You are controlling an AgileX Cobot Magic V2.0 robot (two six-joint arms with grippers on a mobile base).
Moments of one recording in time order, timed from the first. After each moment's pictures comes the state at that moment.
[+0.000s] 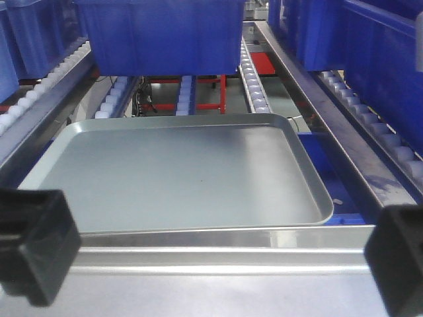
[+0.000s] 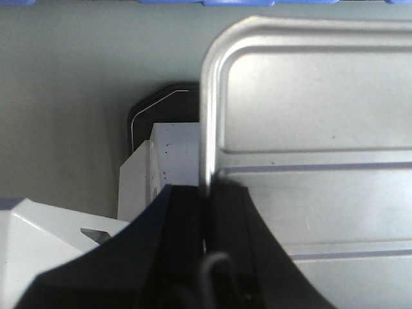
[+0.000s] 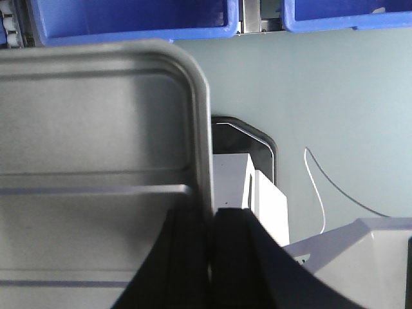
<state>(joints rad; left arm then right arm) -1.30 1.22 -0.78 0.14 1.06 -1.25 1.29 1.12 -0.68 -0.27 1.05 1.52</state>
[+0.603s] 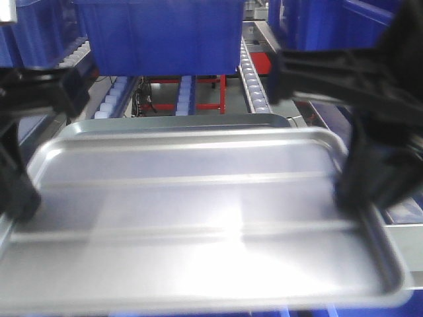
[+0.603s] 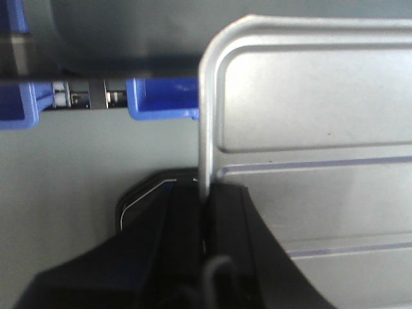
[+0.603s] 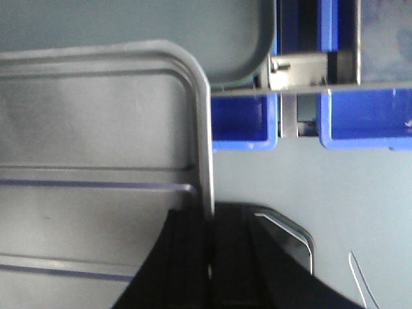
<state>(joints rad) -0.82 1.24 -0.82 0.14 0.82 -0.75 0.87 1.24 -0.81 -0.34 0.78 1.19</state>
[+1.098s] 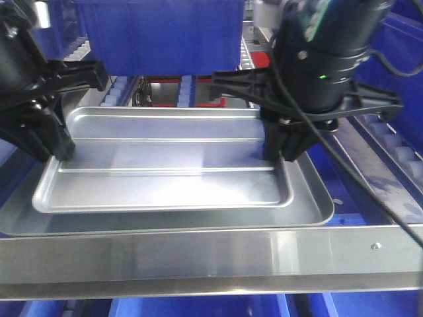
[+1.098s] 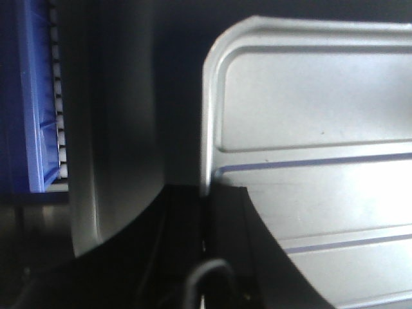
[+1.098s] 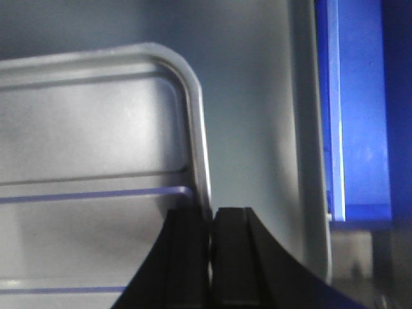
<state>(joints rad) -0.49 1.52 -0.99 0.02 0.61 -0.39 0.64 1.65 -1.08 -0.39 0.57 1.06</state>
